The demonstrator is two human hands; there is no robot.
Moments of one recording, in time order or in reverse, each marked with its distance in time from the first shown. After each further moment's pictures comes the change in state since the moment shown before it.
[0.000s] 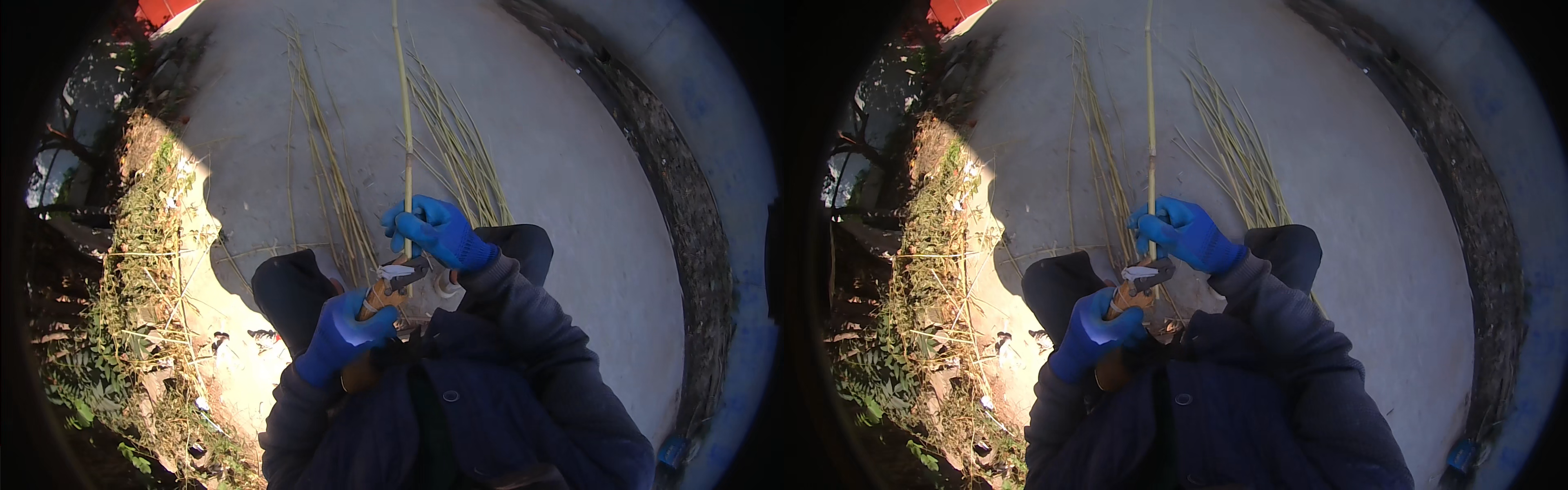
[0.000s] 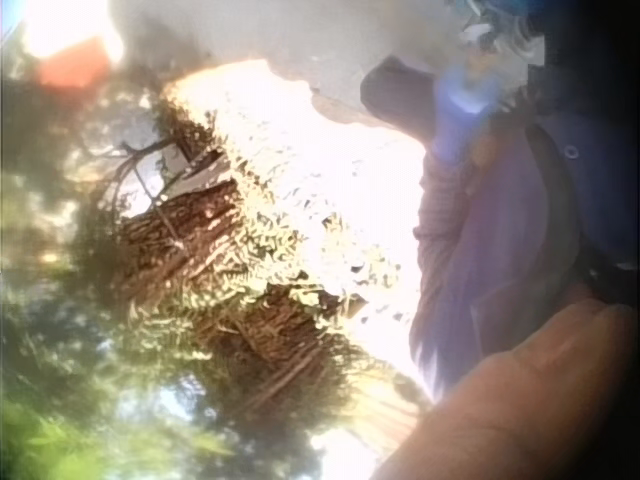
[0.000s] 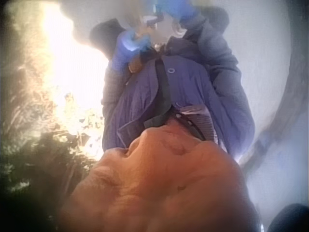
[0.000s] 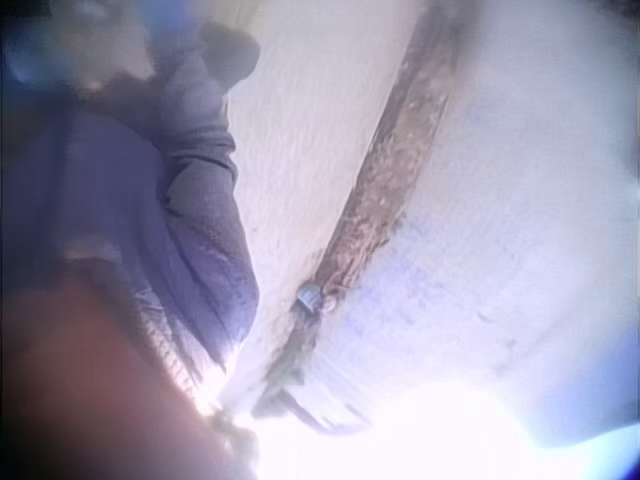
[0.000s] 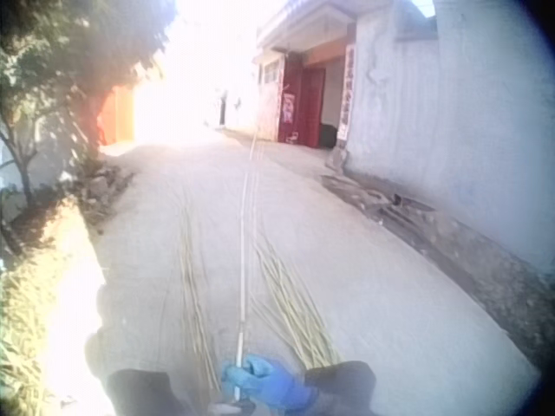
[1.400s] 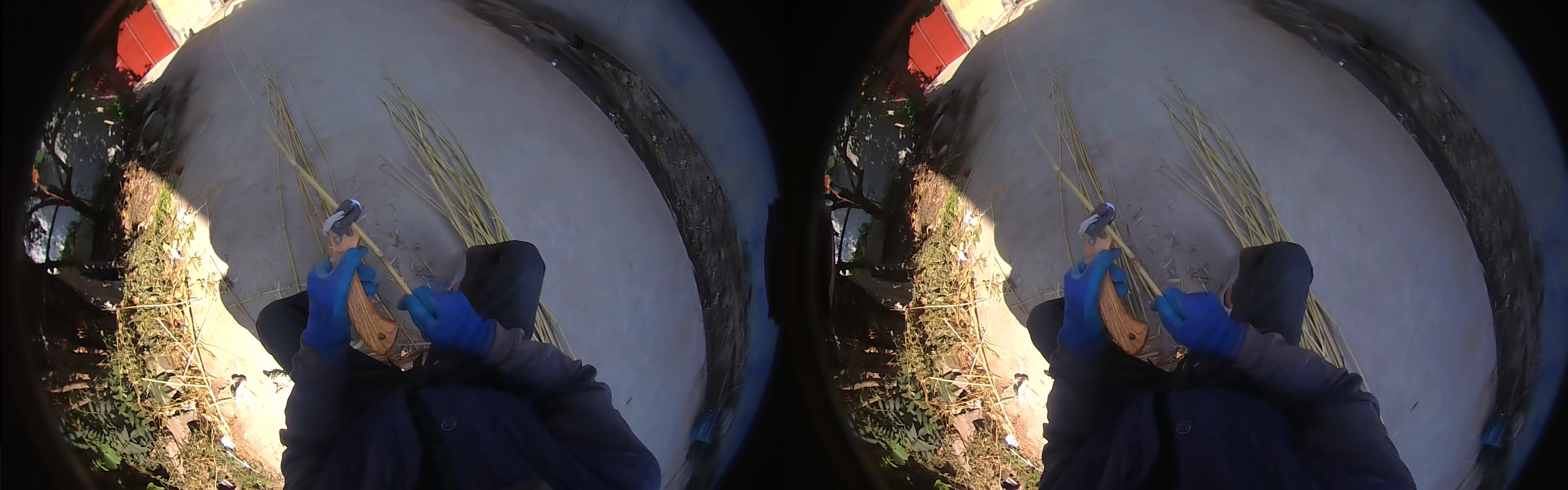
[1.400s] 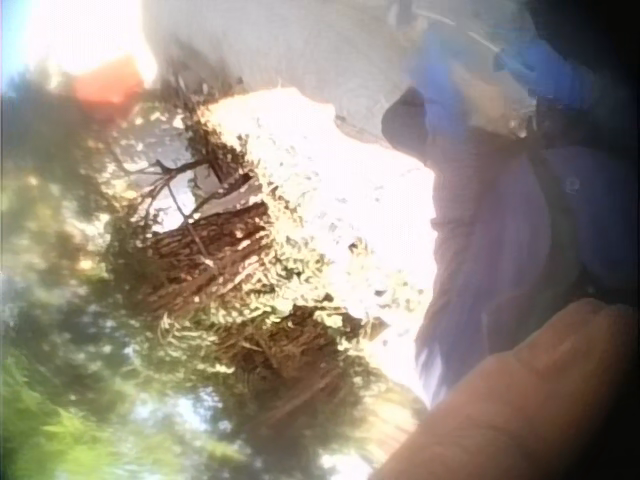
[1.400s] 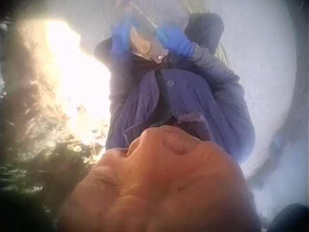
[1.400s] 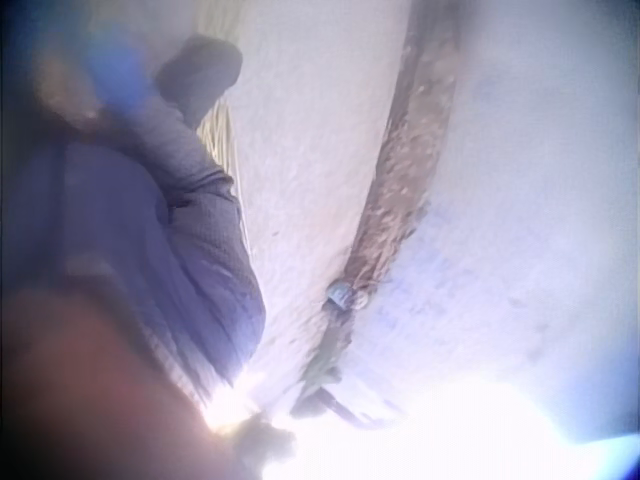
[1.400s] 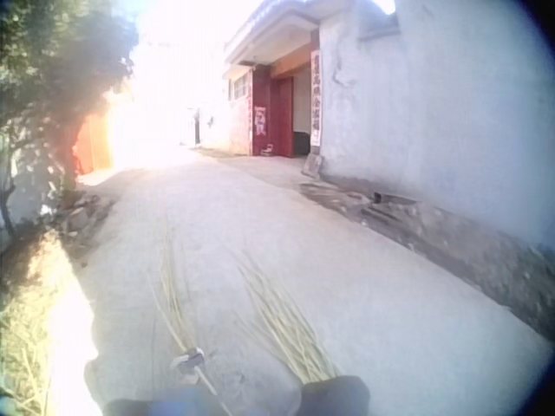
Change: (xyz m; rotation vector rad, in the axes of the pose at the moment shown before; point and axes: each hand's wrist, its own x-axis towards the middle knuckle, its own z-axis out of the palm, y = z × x) left_hand 0.108 0.021 -0.004 -0.389 0.293 0.088; right_hand -0.071 0.056 0.006 -1.195 0.238 -0.558
